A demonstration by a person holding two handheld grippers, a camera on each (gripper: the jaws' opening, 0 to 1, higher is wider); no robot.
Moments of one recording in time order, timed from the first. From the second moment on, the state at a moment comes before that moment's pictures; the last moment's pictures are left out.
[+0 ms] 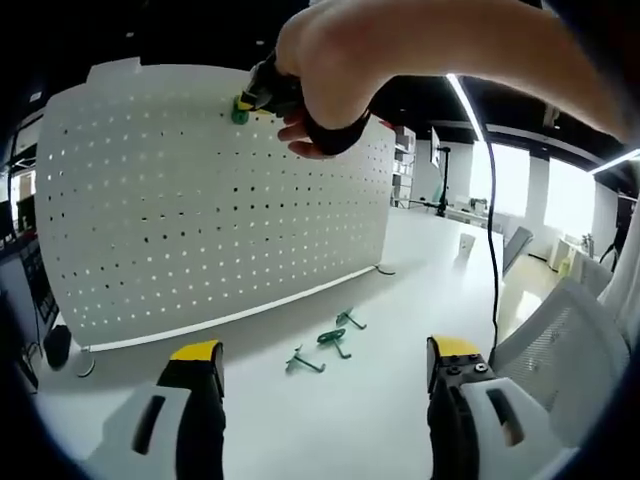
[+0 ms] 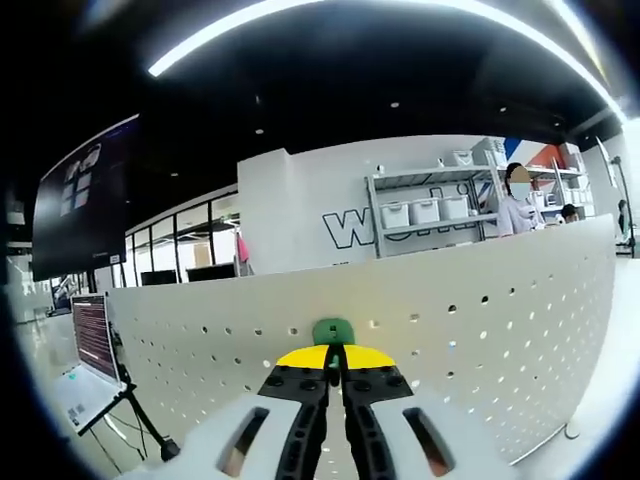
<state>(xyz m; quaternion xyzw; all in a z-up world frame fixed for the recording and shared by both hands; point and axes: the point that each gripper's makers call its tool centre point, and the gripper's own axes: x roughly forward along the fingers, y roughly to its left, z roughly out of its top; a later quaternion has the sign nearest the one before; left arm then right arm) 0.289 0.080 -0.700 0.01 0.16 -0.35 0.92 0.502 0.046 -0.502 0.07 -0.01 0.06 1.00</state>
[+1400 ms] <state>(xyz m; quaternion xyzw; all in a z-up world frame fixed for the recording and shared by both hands) 0.288 0.083 -0.700 0.01 0.16 -0.35 0.92 0.486 0.061 -0.506 0.02 0.02 0.15 0.99</state>
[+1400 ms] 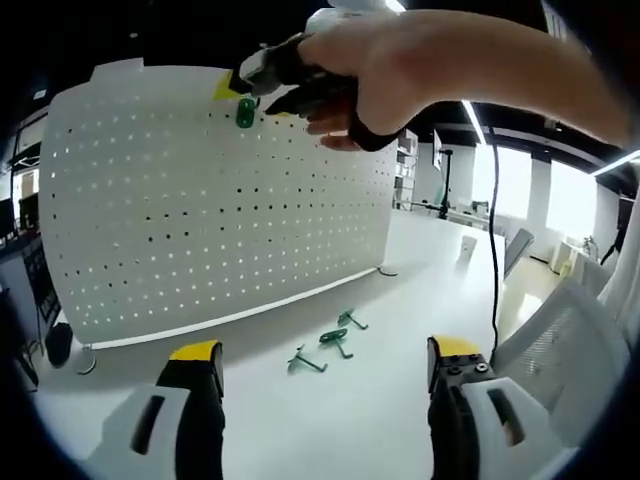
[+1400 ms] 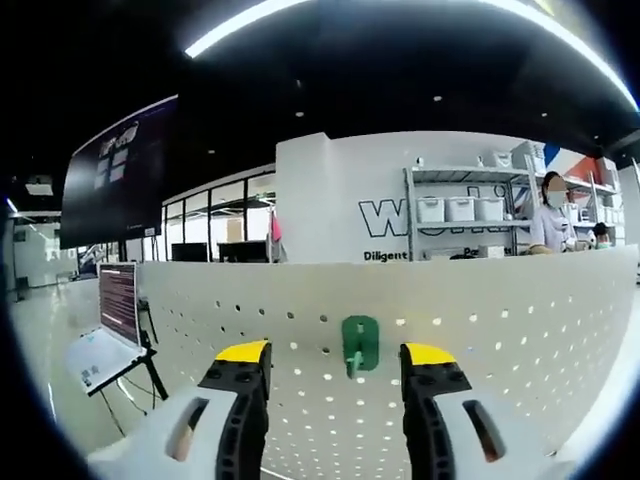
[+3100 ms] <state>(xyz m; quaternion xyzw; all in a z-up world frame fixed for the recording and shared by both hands) 0.290 0.083 -0.688 0.01 0.14 -0.35 0.93 0.402 0.016 -0.555 -0.05 0.04 0.38 0.92</state>
